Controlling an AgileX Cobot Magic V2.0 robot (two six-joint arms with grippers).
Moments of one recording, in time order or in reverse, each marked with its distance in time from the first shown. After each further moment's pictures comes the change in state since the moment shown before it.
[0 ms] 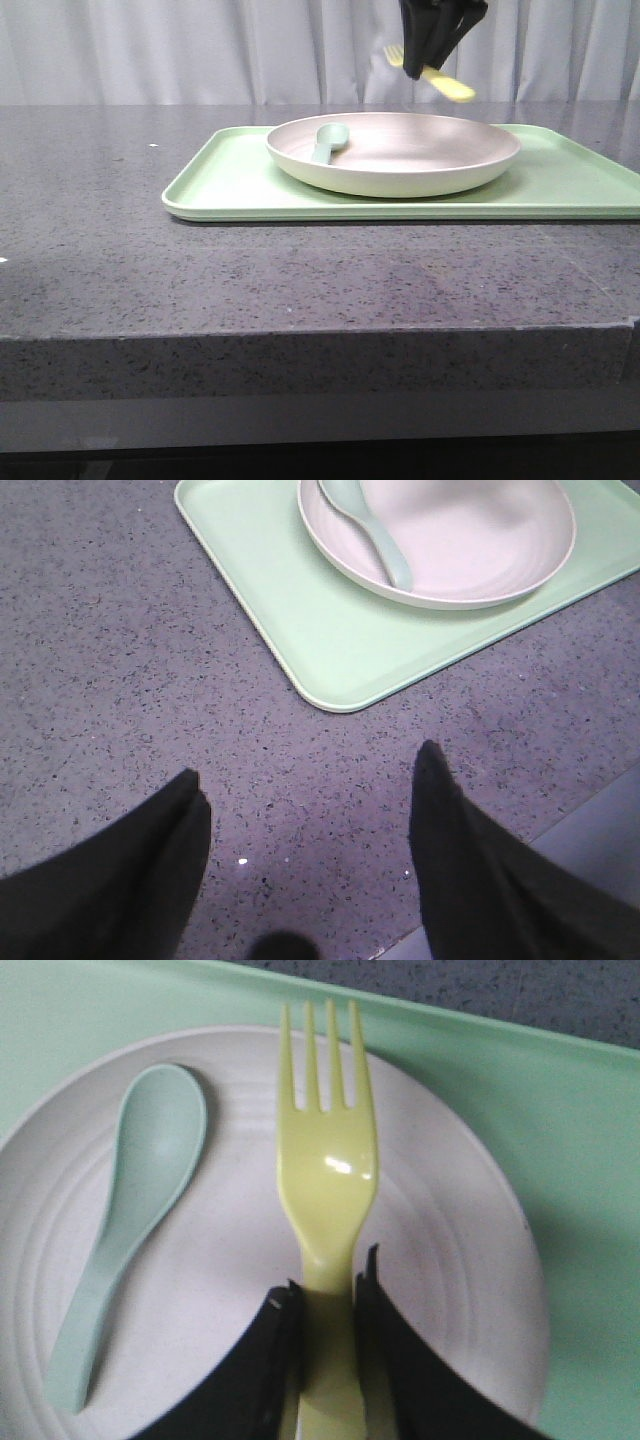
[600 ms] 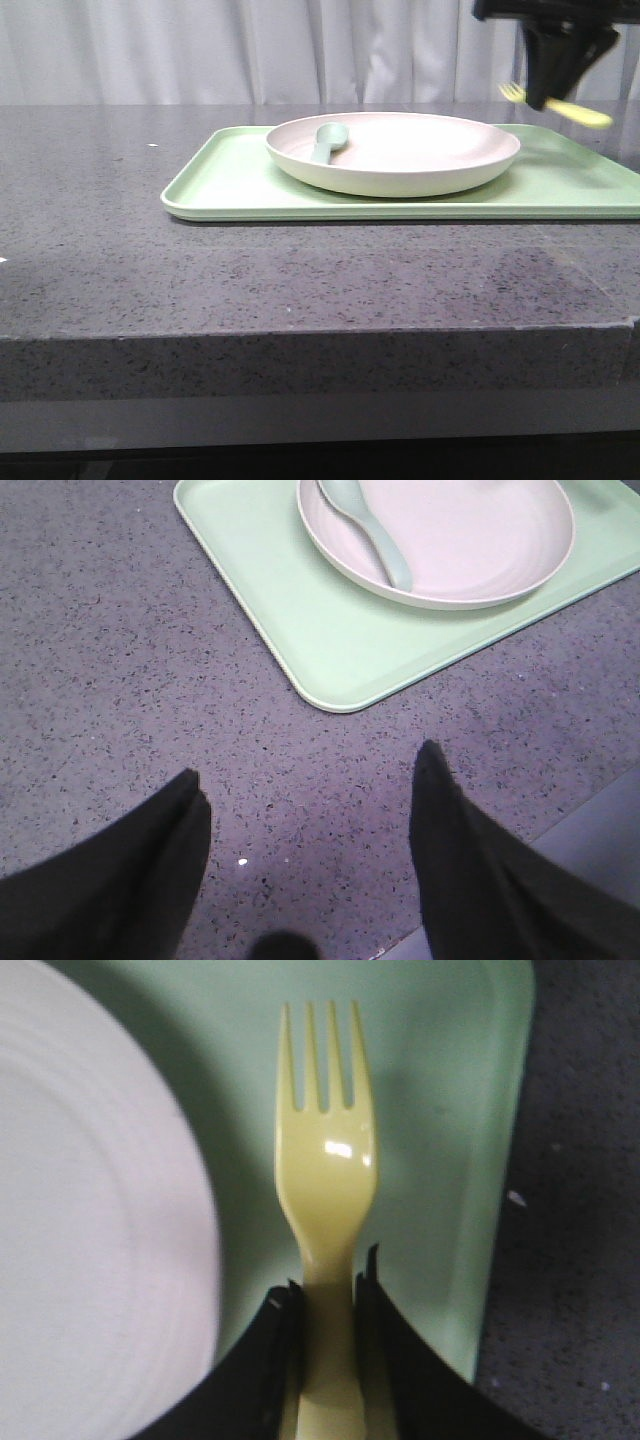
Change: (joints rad) left arm 0.000 0.000 0.000 0.000 0.000 0.000; right arm -0.250 -0.070 0.239 0.051 0.002 -0.093
